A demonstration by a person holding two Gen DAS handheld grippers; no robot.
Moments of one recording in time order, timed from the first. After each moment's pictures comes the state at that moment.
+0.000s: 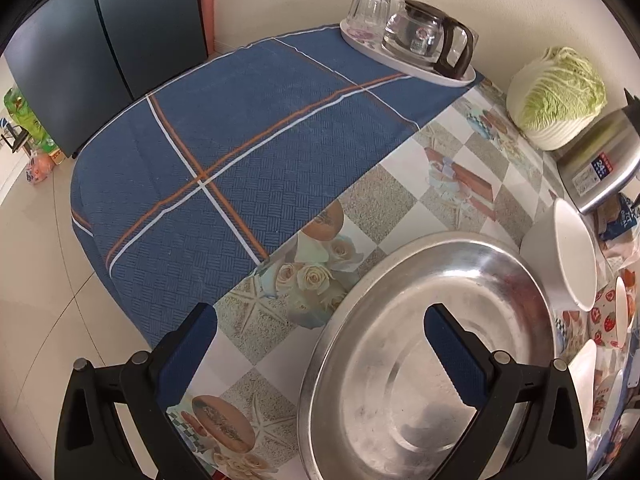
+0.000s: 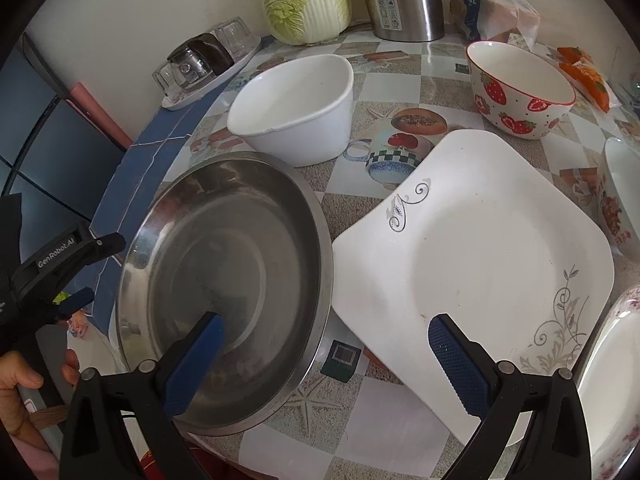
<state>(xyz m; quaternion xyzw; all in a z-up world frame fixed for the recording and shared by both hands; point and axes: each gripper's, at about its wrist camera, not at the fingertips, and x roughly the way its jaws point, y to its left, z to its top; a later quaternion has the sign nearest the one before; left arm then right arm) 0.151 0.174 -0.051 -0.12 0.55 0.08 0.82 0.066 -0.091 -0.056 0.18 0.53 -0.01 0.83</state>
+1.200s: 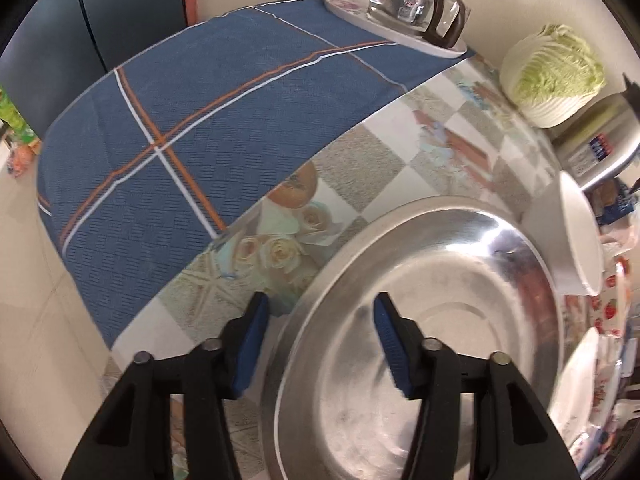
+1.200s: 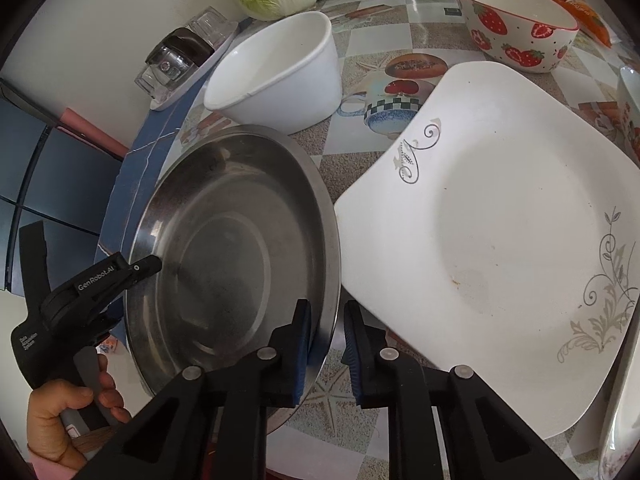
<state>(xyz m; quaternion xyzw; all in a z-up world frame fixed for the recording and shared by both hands) 0.155 0.165 -0.080 -0.14 0.57 0.04 0.81 0.070 -0.090 -0.082 0.25 0.56 0.00 0.79</state>
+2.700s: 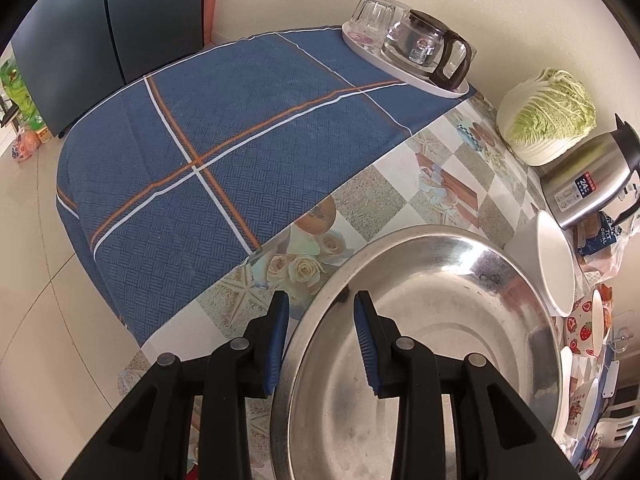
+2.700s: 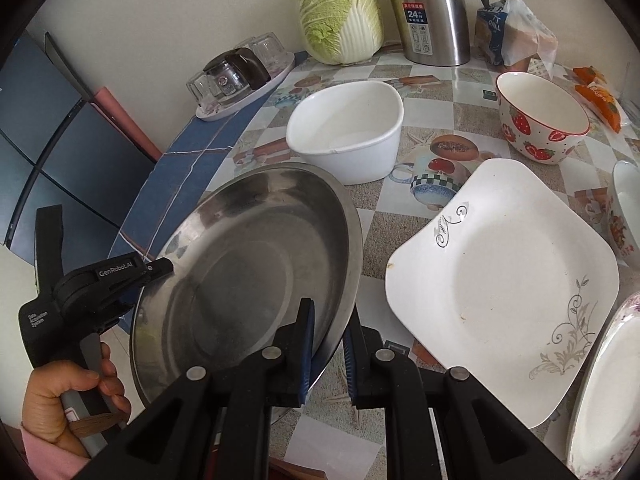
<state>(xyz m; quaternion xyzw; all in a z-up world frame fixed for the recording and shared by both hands) 0.141 0.187 -0.051 -0.17 0.54 0.06 0.83 0.061 -0.067 -0.028 0.18 0.50 0.02 0.85</state>
